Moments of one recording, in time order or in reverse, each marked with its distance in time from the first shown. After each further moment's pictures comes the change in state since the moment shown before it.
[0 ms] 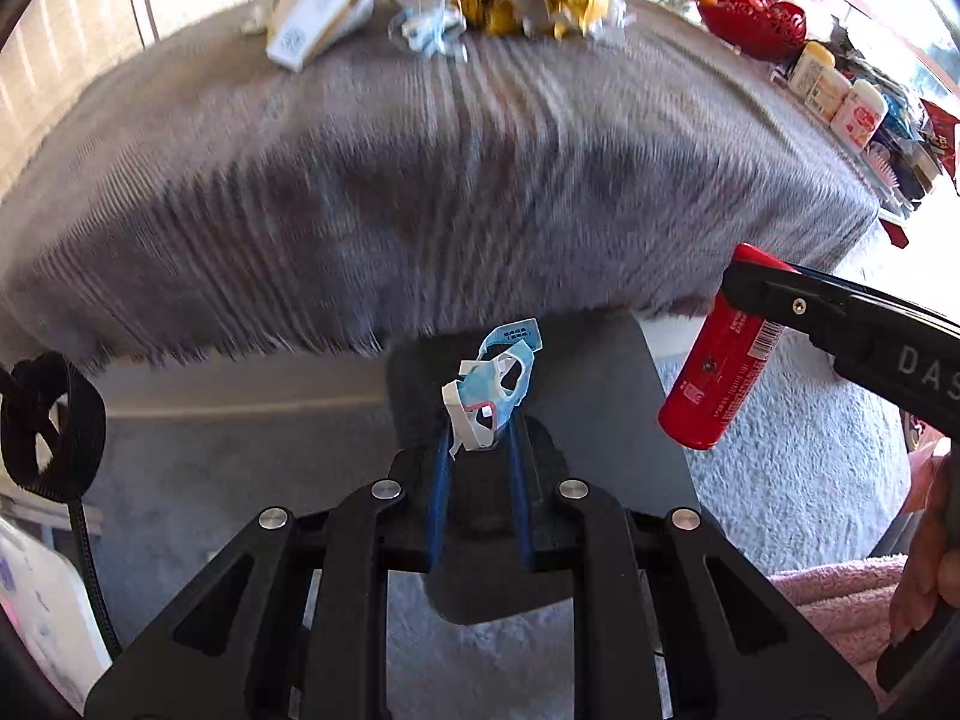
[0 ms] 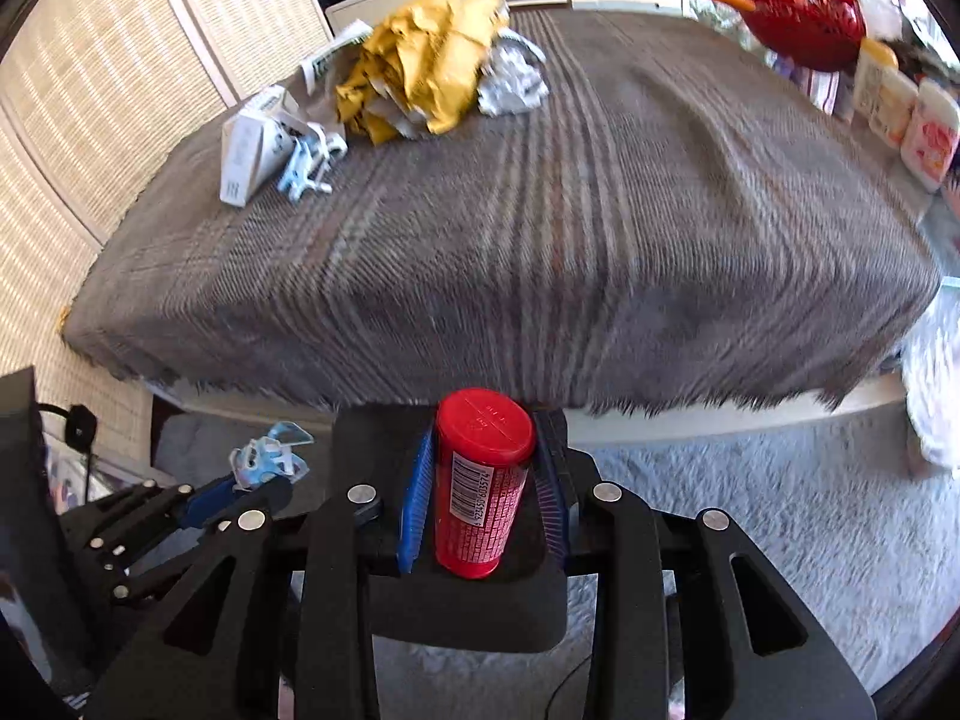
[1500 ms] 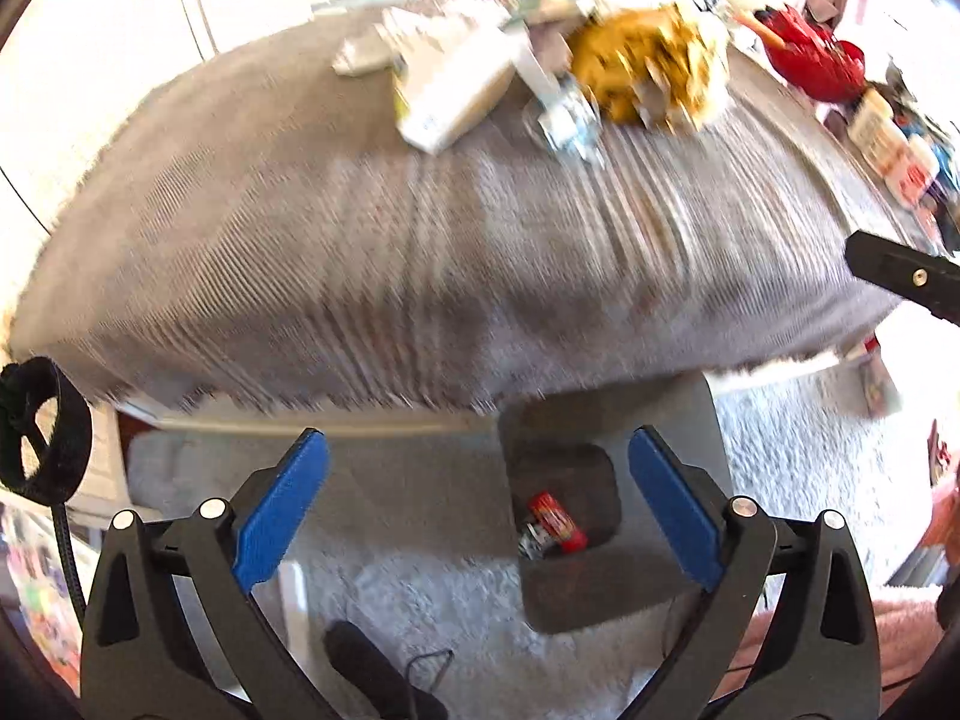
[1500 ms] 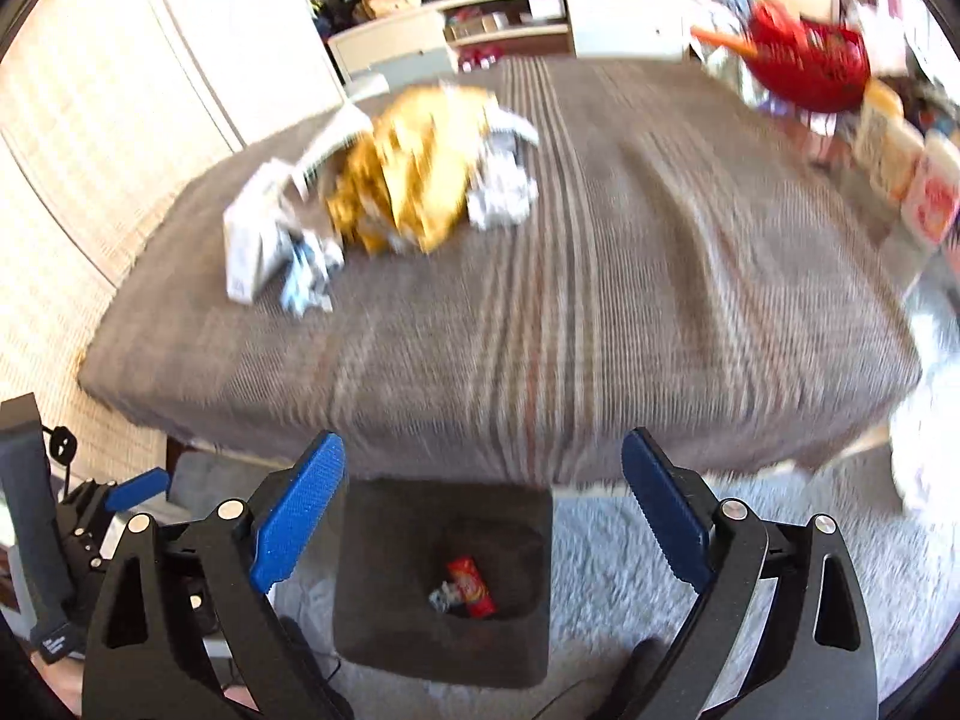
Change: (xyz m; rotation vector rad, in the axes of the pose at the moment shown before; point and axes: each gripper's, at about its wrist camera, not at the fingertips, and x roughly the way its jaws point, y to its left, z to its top) left arm -0.049 0.044 0.056 -0.034 -0.031 0.147; right arm -0.040 0.001 0.081 -0.029 -0.107 -0.017
